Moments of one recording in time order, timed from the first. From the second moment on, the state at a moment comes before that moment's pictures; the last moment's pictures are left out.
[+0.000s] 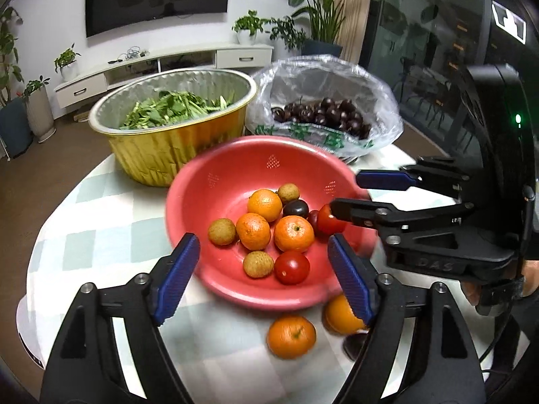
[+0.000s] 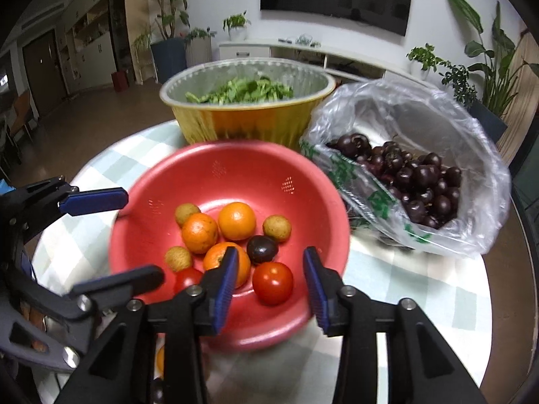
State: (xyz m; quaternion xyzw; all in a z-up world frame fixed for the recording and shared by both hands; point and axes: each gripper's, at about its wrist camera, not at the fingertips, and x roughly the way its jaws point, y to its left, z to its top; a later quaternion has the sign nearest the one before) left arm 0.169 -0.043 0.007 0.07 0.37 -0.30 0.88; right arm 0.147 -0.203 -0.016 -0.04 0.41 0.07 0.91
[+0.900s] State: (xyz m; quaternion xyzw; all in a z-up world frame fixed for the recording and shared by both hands) left arm 0.061 -0.074 -0.060 0.12 0.42 -0.33 0.84; right arm 0.026 -0.231 -0.058 0.06 0.43 0.09 0.90
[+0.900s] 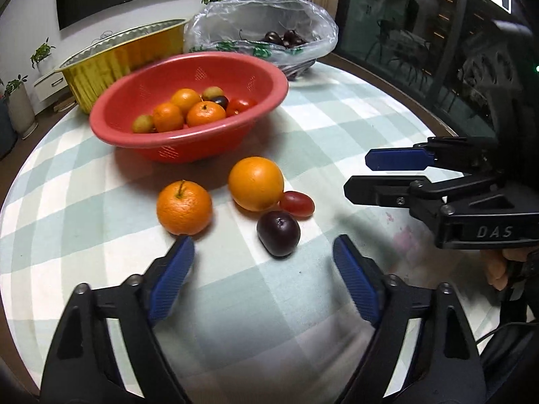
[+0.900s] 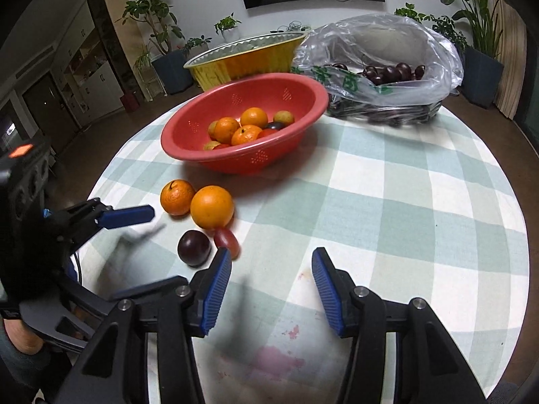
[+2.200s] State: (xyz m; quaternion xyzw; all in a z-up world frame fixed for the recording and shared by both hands) left arm 0.069 -0.089 -0.066 0.13 0.42 -0.33 0.83; right arm 0.032 -0.221 -0.067 0.05 0.44 0.11 0.89
